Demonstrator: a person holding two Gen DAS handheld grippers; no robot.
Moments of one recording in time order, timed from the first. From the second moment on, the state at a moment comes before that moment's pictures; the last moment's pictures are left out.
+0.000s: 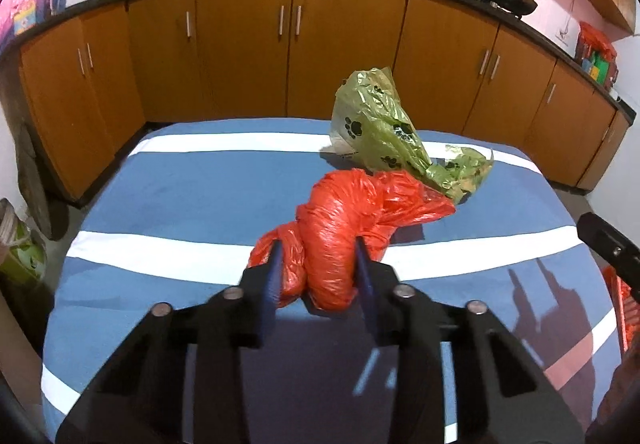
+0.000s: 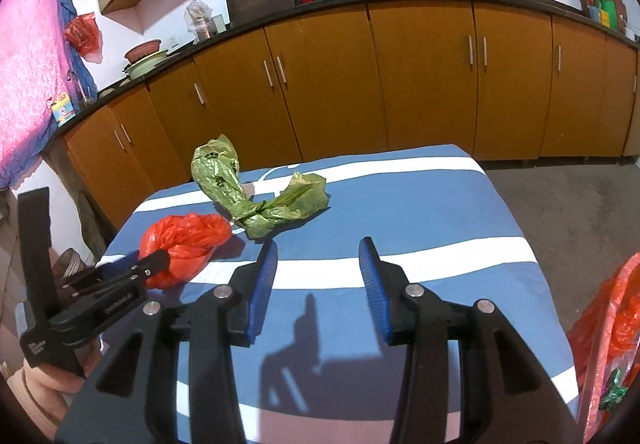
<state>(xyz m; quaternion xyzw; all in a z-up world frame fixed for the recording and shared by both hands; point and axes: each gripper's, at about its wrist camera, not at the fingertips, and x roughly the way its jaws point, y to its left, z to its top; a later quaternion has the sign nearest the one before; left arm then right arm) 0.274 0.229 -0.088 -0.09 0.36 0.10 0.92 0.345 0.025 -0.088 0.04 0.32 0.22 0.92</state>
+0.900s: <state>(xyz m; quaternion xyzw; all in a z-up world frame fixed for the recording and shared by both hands) 0.209 0.308 -0.067 -0.10 0.30 0.19 0.93 0.416 0.140 -0.118 -0.04 0.37 0.25 0.89</state>
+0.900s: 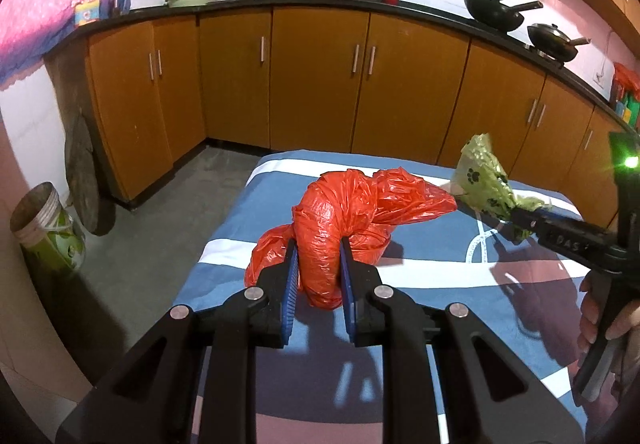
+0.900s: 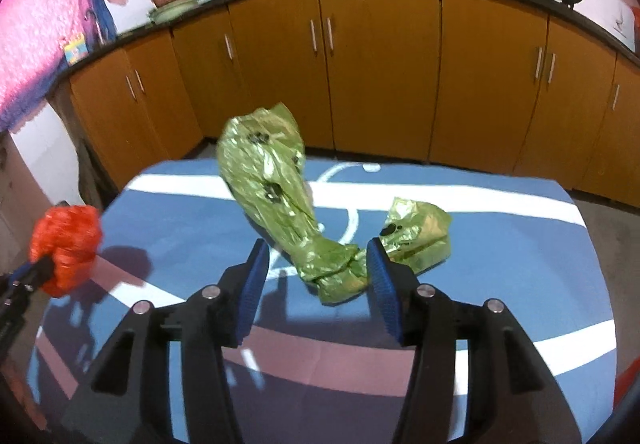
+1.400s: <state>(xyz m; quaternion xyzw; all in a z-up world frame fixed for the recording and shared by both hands) 0.207 0.300 -0.061 -0.09 0.30 0.19 0.93 0.404 0.119 -0.117 -0.03 0.39 0.24 0.89</state>
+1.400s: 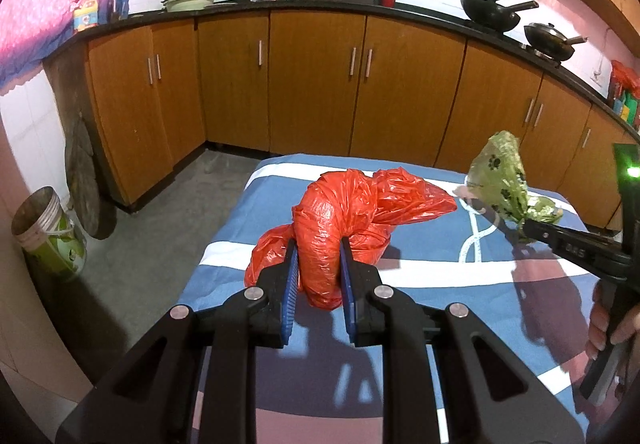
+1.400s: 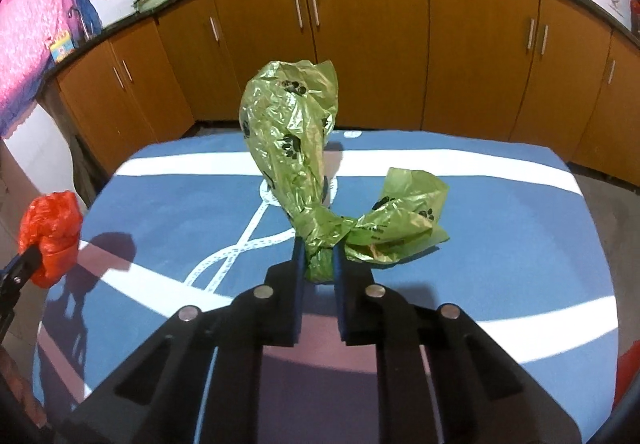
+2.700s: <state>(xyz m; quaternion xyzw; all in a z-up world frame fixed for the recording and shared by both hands) 0.154 0.114 0.021 -0.06 0.26 0.03 0.96 0.187 -0.131 0.016 0.08 0.27 0.13 0.95</state>
